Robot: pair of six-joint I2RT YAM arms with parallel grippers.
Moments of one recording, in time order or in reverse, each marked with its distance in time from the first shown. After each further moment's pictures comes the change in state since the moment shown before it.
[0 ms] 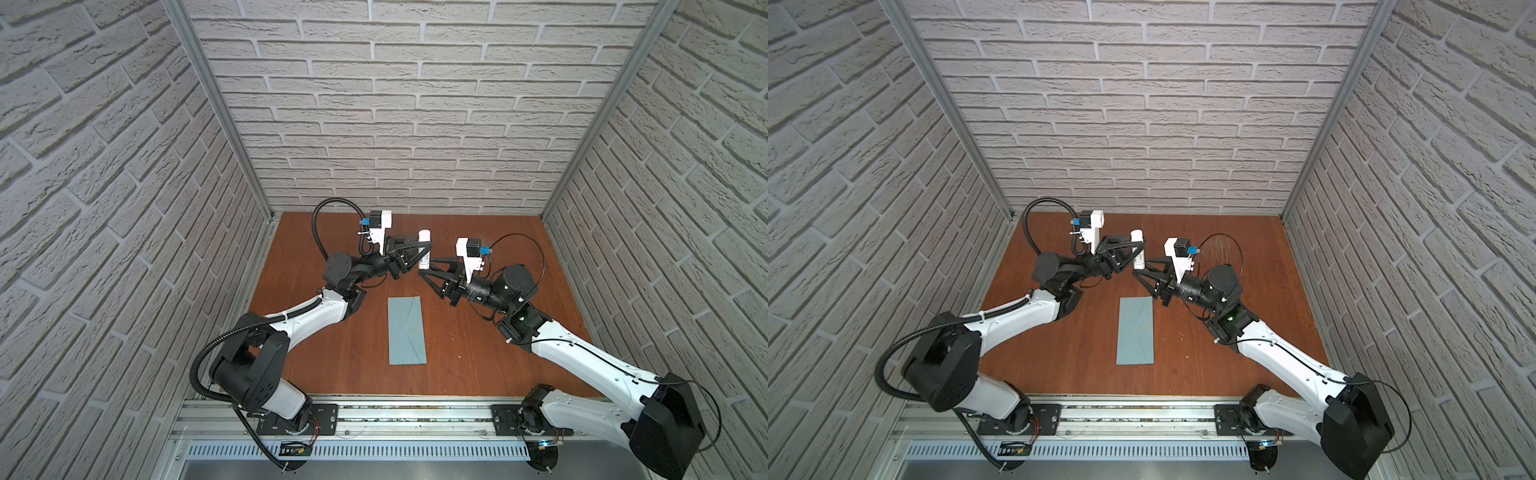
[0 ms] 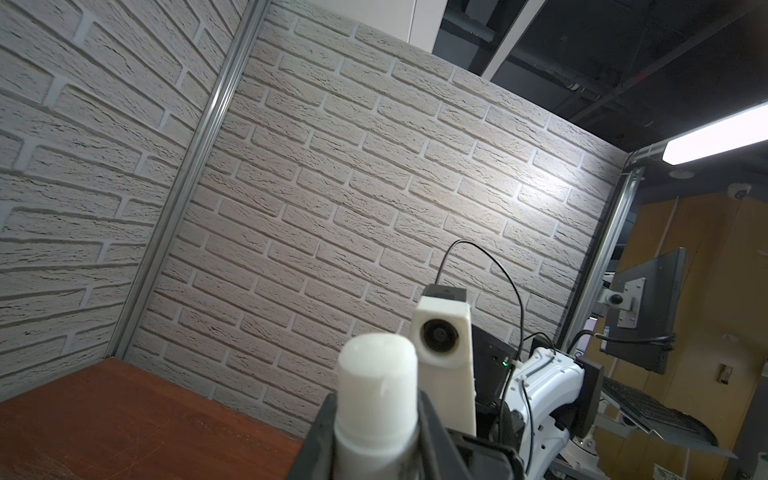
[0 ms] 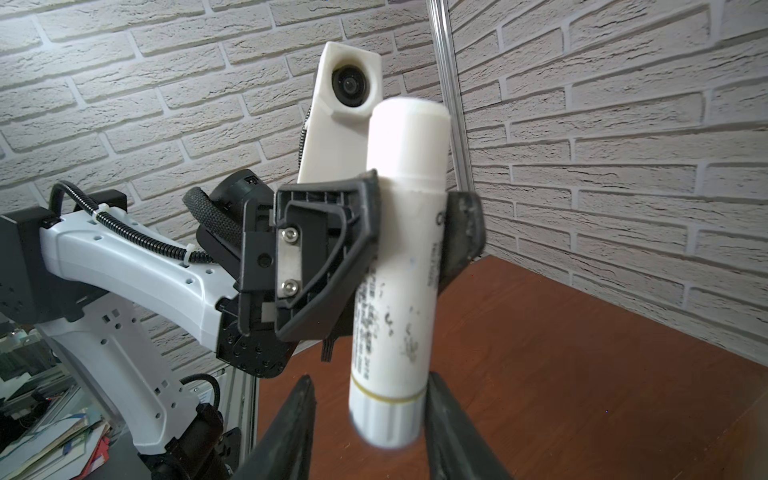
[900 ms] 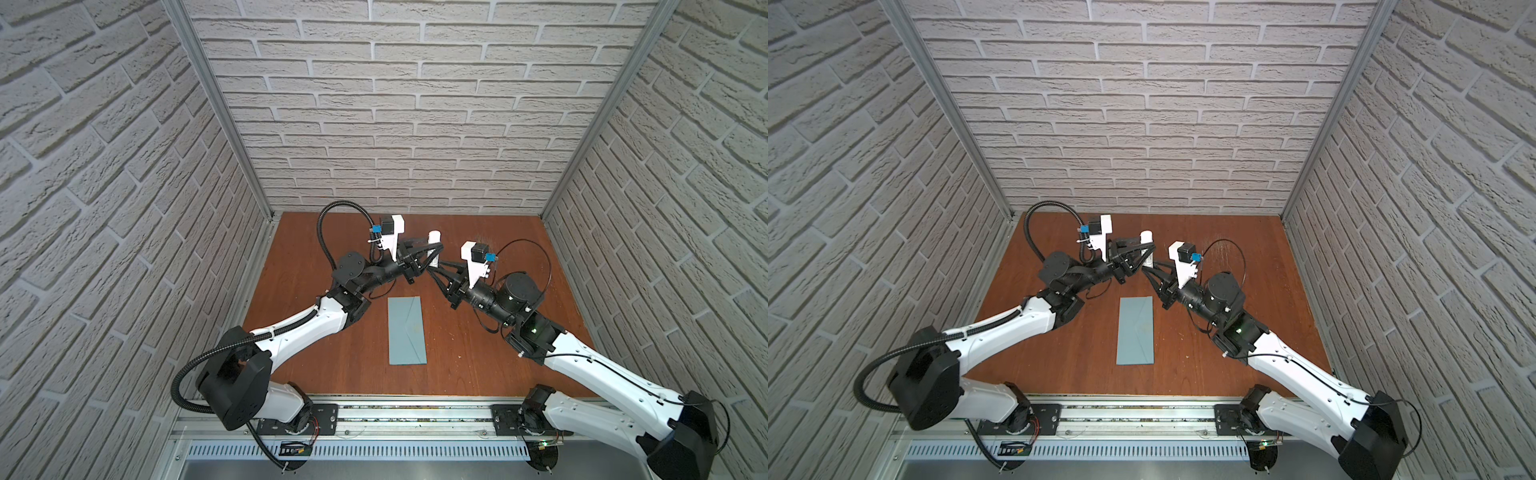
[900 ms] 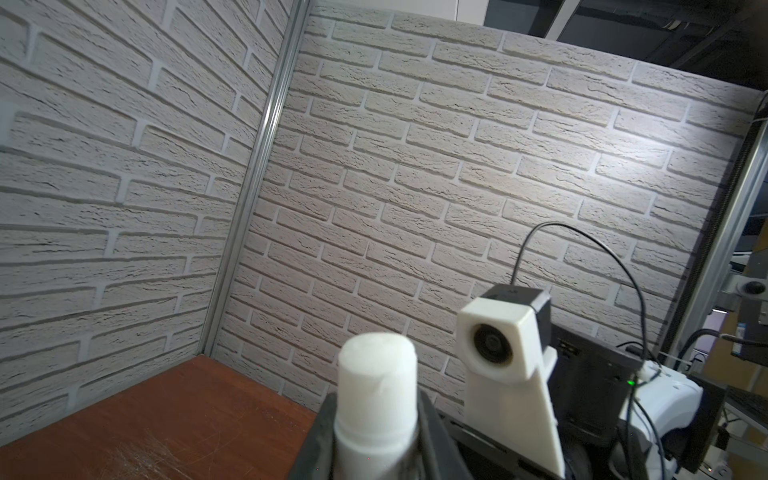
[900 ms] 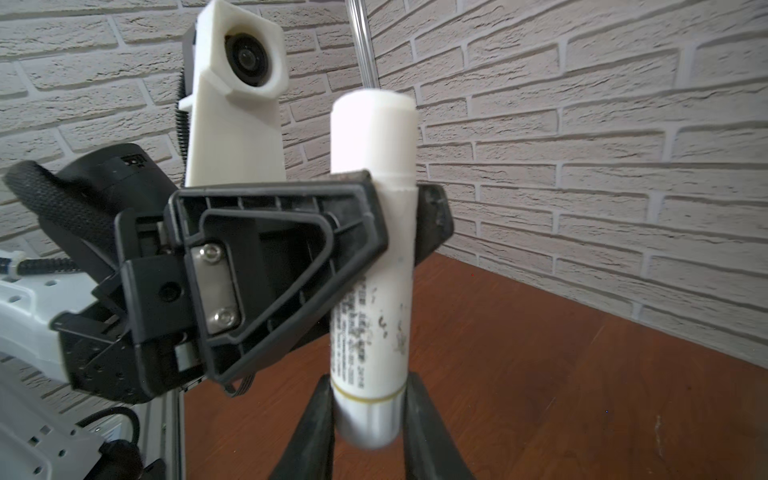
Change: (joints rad) left arm -0.148 -0.121 0.008 -0.335 -0.301 0.372; right arm 0.180 -0.164 0.005 -0.259 0.503 -0.171
